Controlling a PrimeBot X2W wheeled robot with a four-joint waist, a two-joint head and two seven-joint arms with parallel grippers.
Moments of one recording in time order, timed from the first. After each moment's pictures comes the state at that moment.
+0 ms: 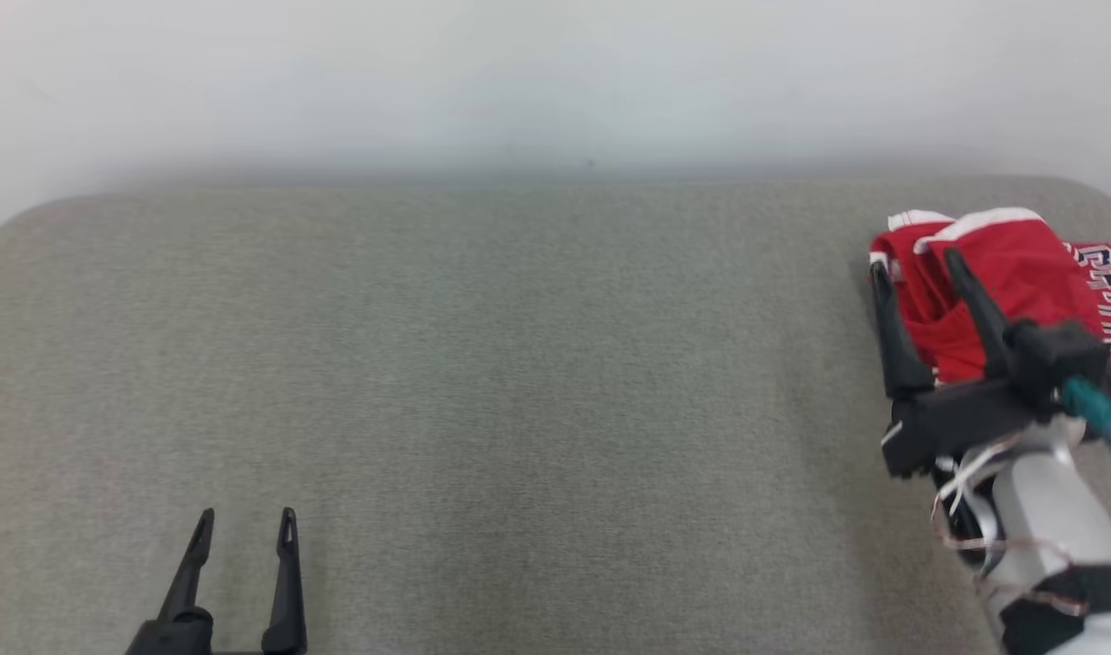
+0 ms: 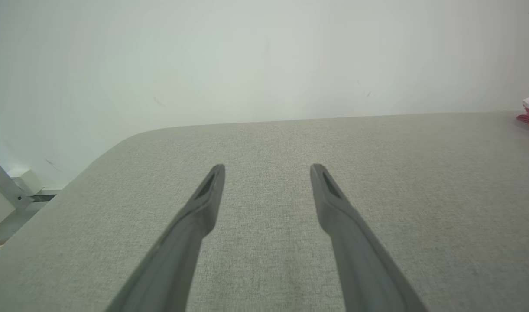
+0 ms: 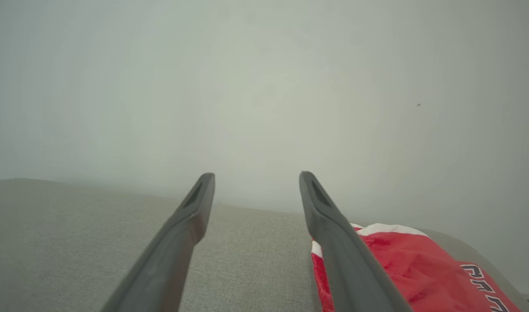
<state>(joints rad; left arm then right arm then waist) 0.00 0.07 0.06 0.14 -0.03 -0.10 -0.26 -0.53 -0.32 0.17 0.53 0.28 0.13 -0.26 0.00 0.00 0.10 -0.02</state>
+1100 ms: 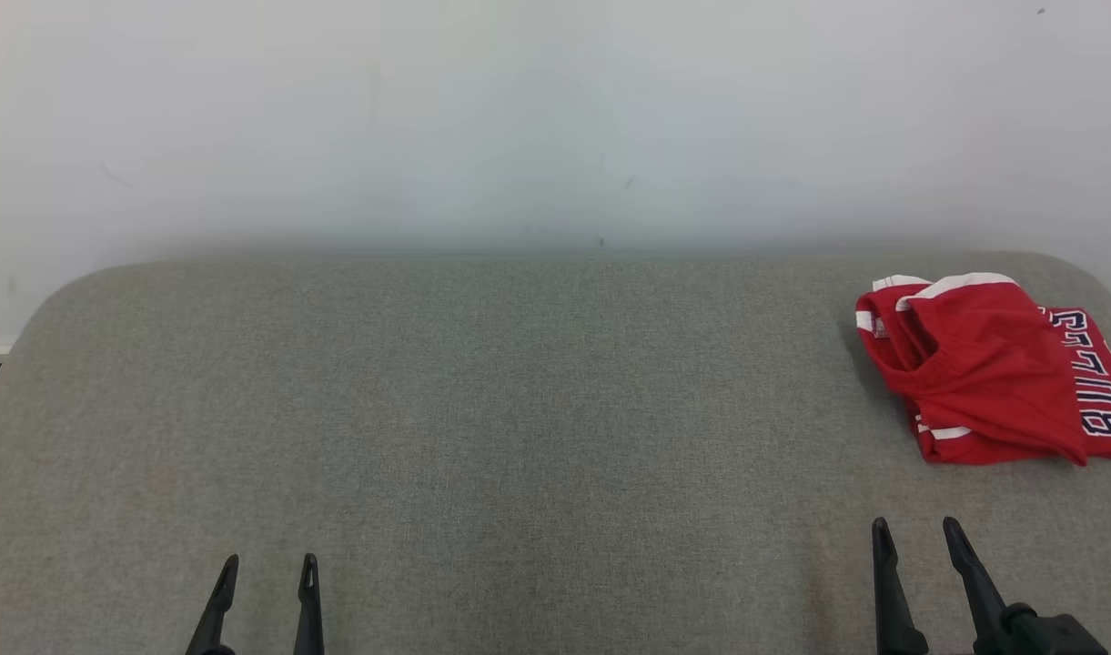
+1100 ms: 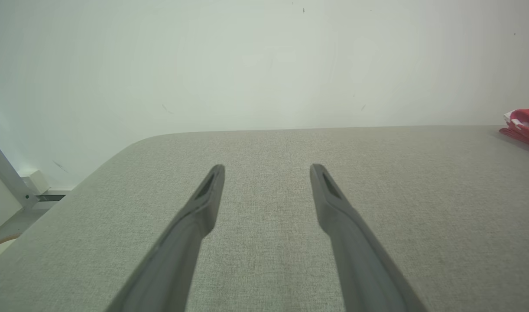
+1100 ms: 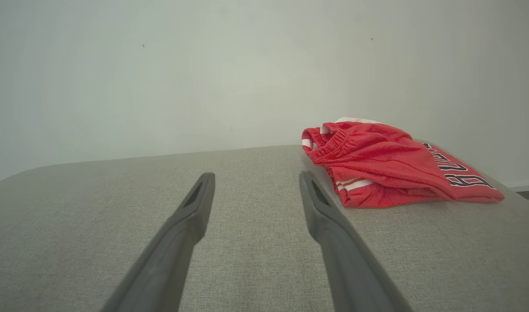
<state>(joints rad) 0.06 0.05 0.03 0.17 -0.04 -0.09 -0.26 0.09 -0.05 -0.07 0.13 0.12 0.13 -0.26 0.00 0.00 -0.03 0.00</state>
